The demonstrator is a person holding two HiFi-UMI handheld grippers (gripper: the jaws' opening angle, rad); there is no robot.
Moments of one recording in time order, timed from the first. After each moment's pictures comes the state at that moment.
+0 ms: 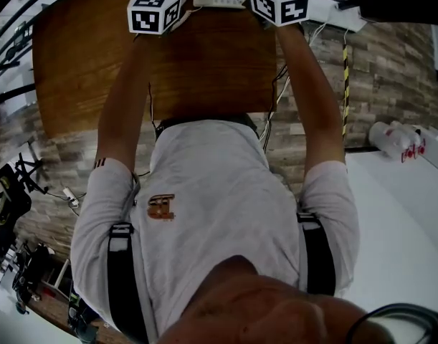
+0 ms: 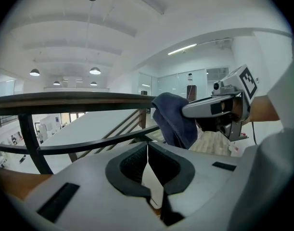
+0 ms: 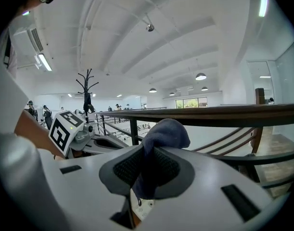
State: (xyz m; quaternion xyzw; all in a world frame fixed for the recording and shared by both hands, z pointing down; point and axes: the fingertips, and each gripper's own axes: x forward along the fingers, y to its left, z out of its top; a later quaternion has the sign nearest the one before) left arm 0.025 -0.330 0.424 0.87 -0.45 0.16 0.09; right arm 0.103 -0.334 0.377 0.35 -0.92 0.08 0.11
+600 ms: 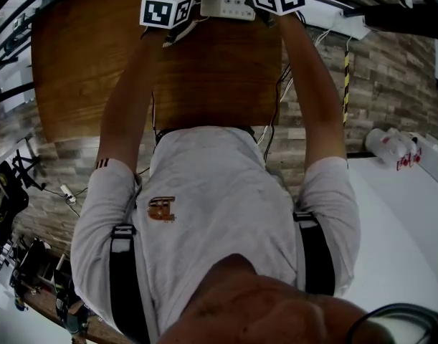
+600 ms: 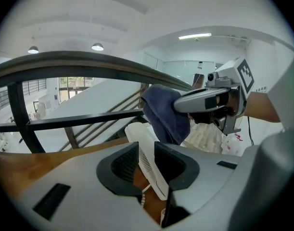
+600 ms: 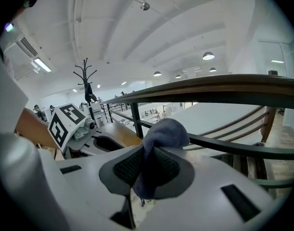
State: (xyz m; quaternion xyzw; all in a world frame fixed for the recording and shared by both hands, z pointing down) left arm 0.013 -0.374 0.493 0.85 -0.43 0.22 0.20; right arm 0.070 -0.401 0.440 0.30 -0.92 0.14 0.19
